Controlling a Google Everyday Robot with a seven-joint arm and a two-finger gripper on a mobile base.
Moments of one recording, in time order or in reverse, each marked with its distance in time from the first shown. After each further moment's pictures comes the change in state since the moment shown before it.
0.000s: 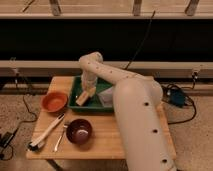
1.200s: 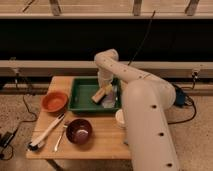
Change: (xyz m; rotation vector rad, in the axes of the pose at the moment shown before) arm 0.094 0.042 -0.018 -0.059 0.099 0.171
